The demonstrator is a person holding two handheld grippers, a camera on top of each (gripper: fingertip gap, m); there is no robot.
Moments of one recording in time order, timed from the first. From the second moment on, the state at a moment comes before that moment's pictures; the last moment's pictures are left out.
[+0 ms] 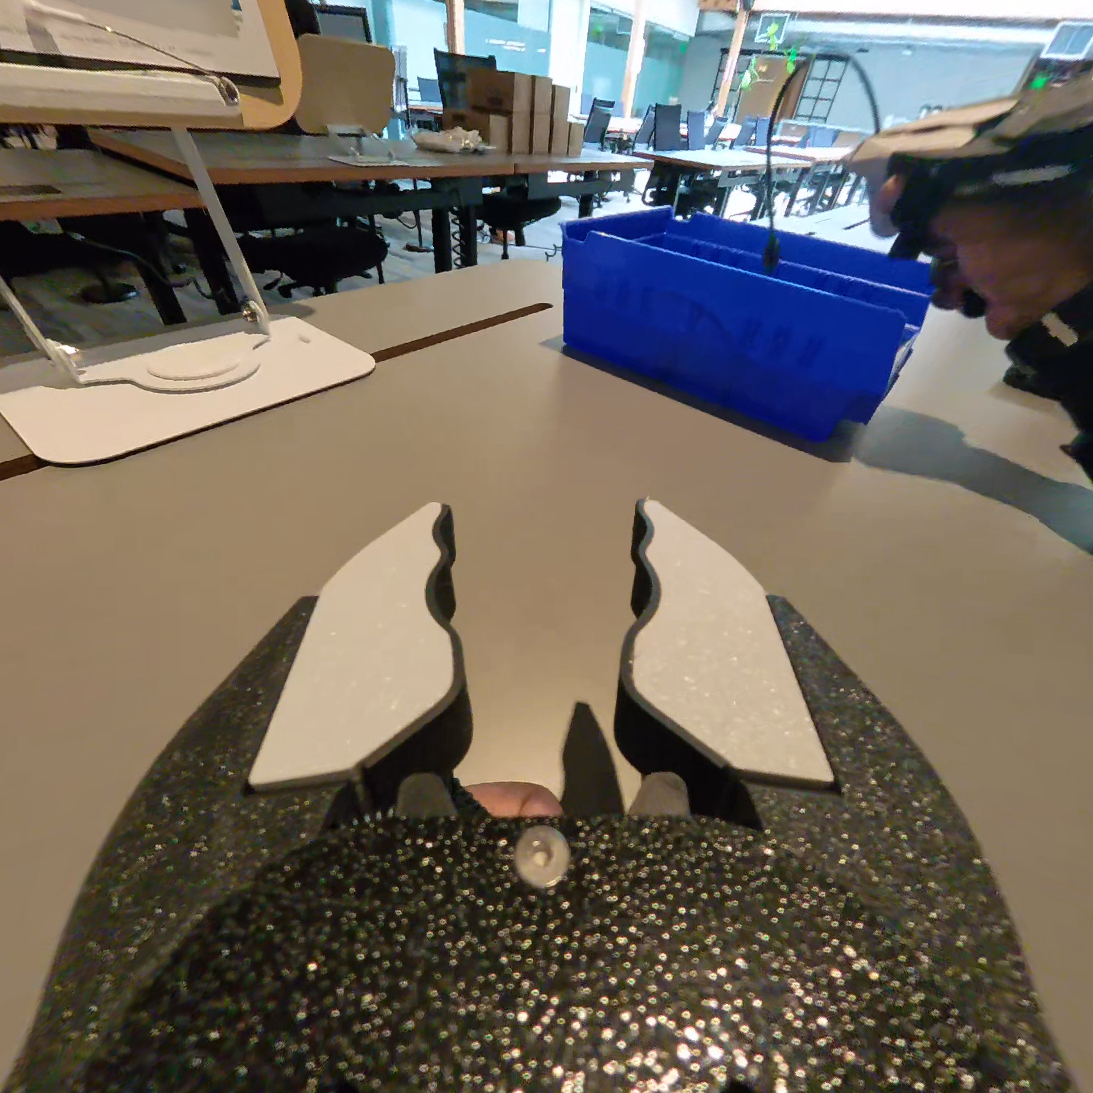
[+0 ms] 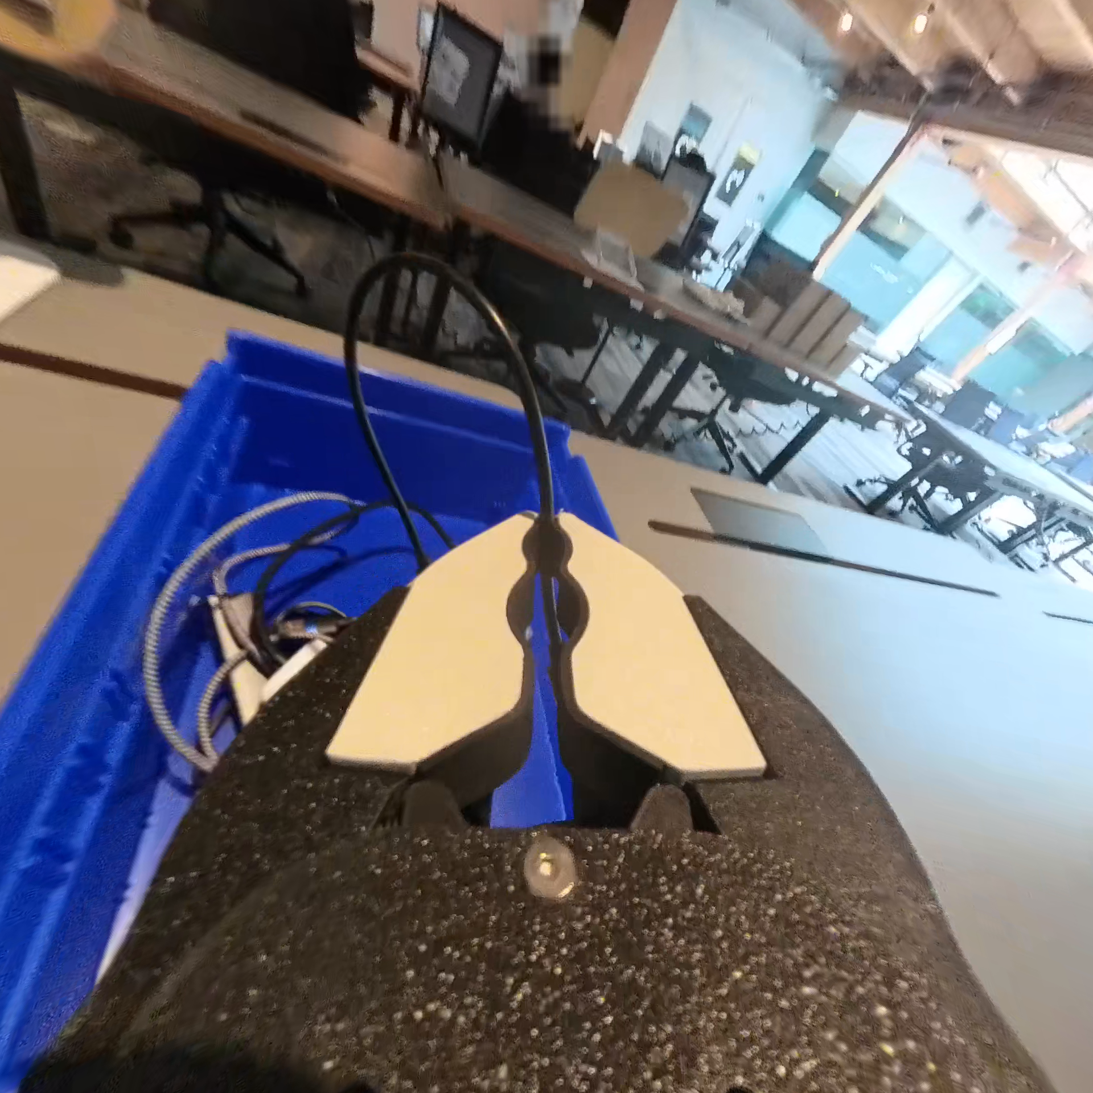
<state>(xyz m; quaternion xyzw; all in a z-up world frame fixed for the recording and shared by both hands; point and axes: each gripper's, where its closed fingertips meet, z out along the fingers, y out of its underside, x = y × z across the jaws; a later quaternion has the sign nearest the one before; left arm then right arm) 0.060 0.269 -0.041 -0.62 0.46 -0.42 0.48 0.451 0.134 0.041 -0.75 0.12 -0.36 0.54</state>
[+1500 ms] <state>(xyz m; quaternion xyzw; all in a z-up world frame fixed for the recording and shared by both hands) -0.210 0.362 -0.016 -0.71 0.06 0.07 0.70 0.294 0.097 -0.027 -0.73 0.06 -0.12 0.67</state>
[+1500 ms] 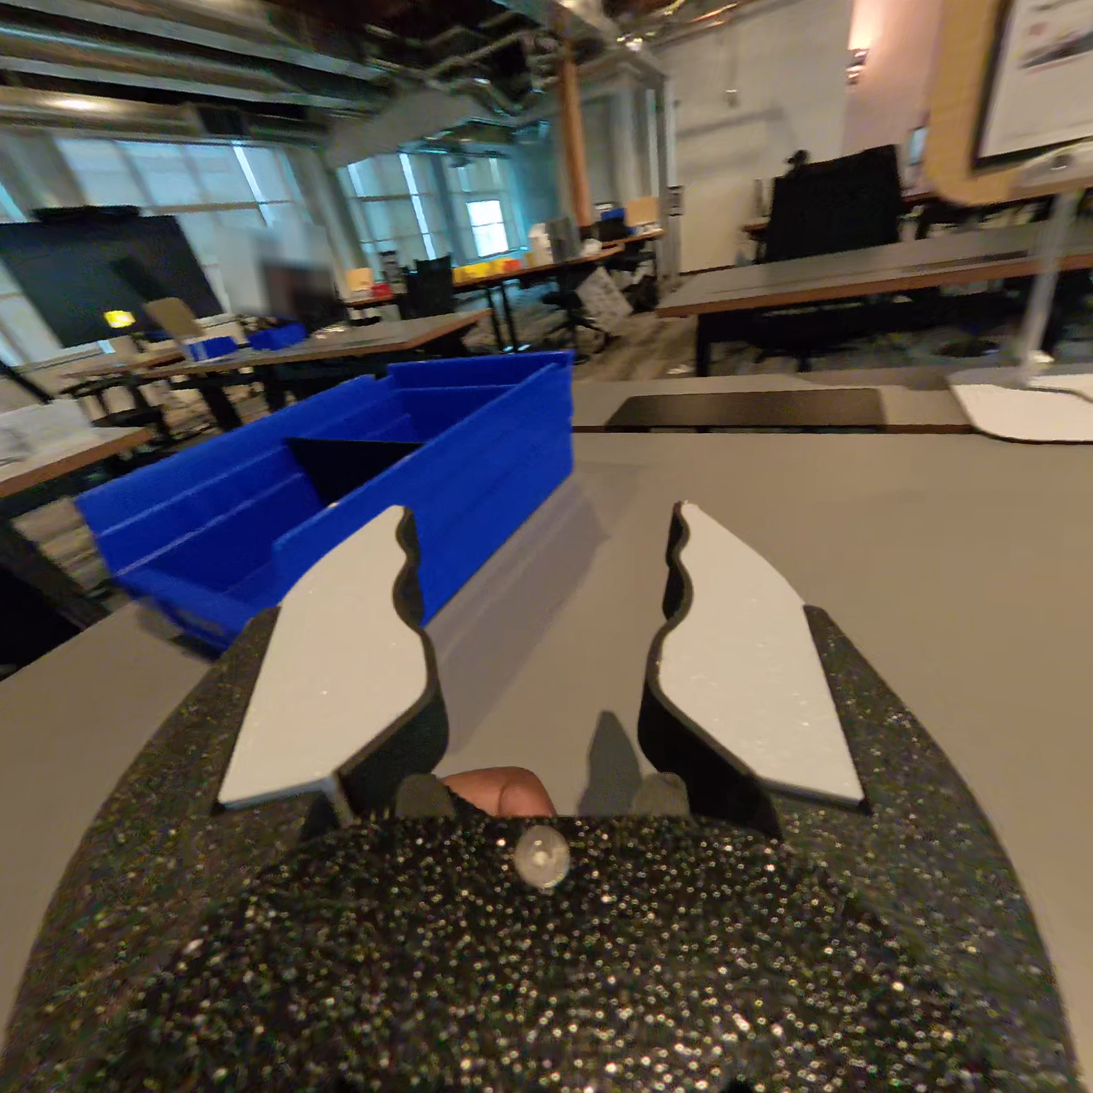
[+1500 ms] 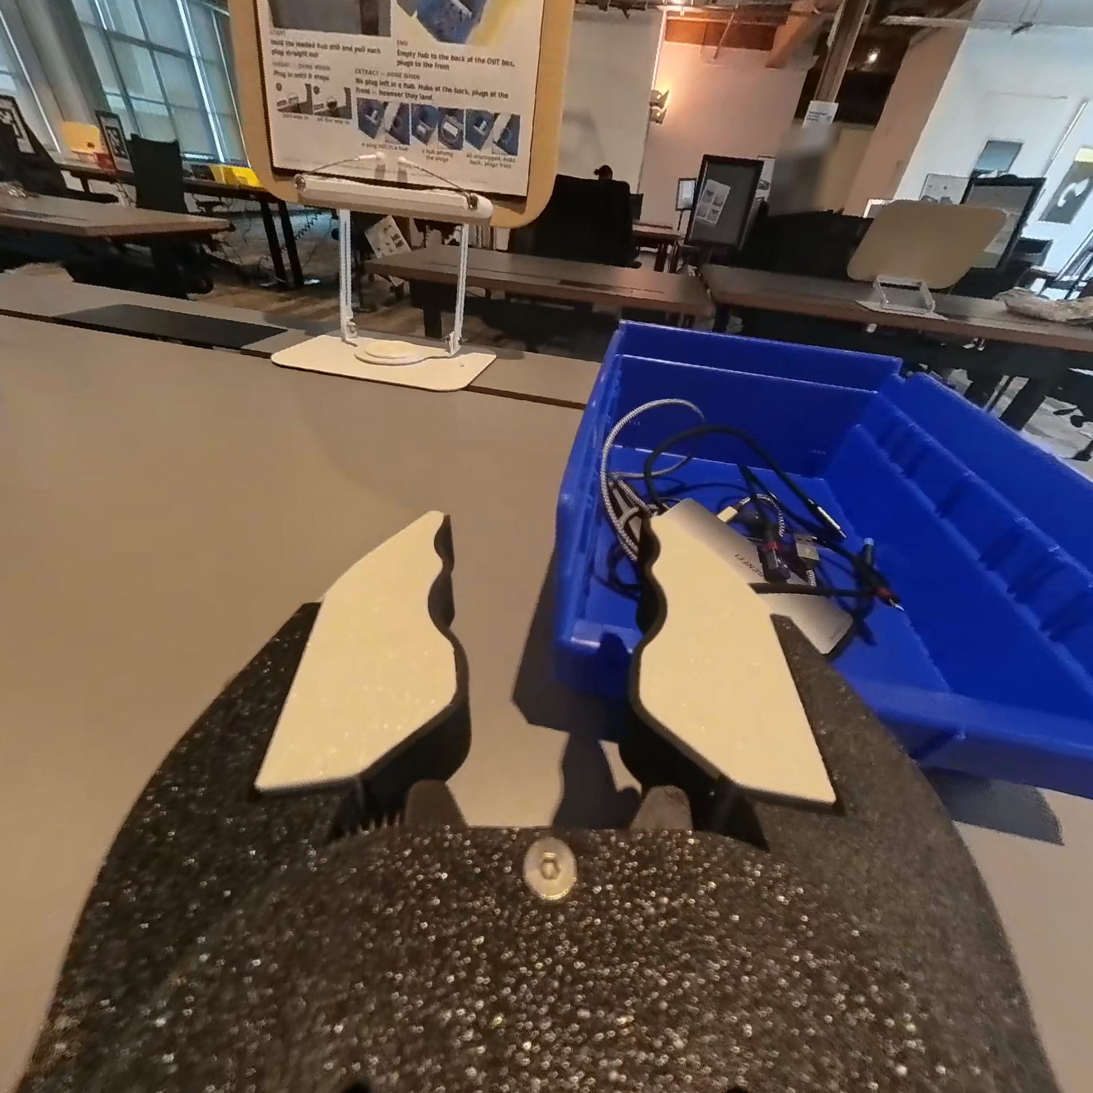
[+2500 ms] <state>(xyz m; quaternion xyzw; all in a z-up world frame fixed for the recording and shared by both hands) -0.238 0.380 -0.045 -0.76 0.12 0.03 0.63 0.299 0.096 -0.026 -0.73 0.07 -0.13 0.67</state>
